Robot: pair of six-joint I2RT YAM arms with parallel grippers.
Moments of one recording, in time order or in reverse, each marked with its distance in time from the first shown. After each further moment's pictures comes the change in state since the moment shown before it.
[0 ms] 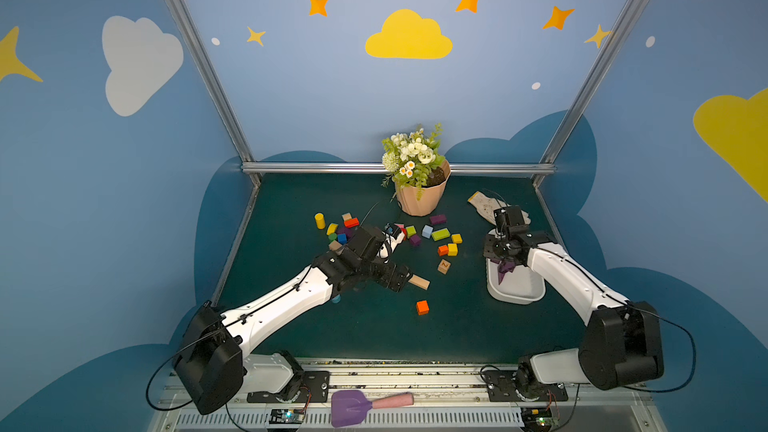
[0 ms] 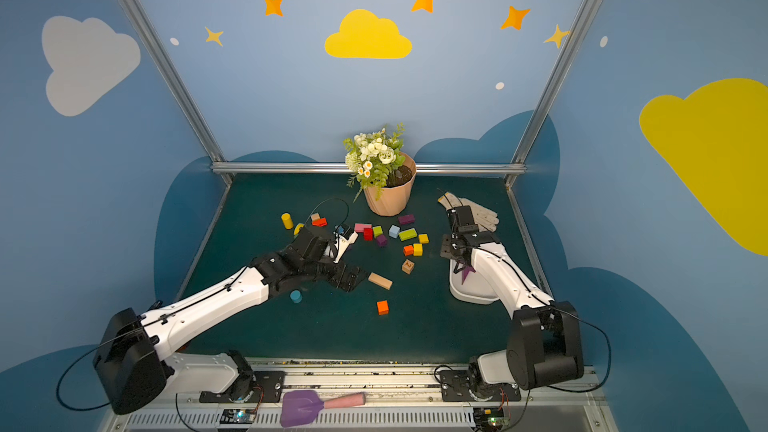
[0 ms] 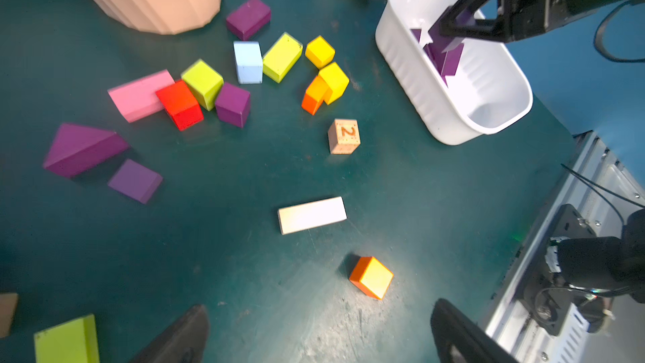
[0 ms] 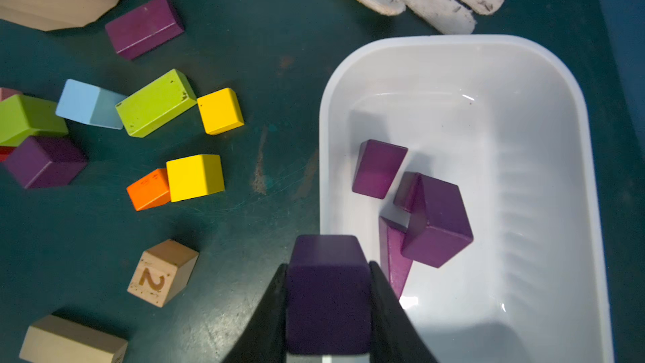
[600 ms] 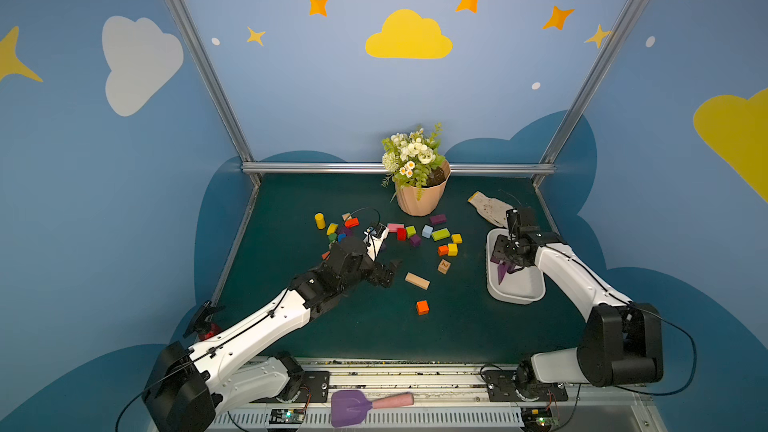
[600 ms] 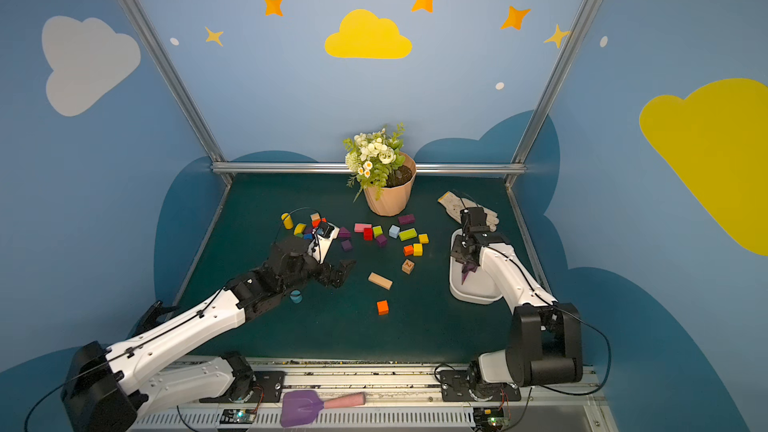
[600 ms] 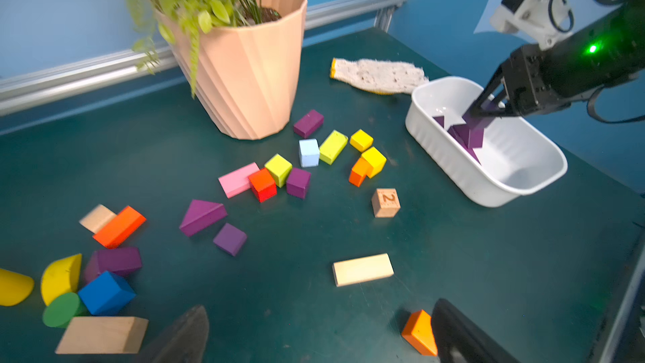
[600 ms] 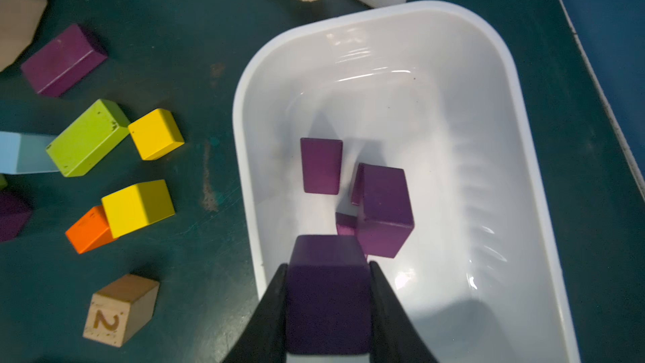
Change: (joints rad) left arm -0.002 -0.211 -0.171 0.237 -0.211 0.080; right arm -0.118 0.009 -0.015 -0.015 0.003 0.061
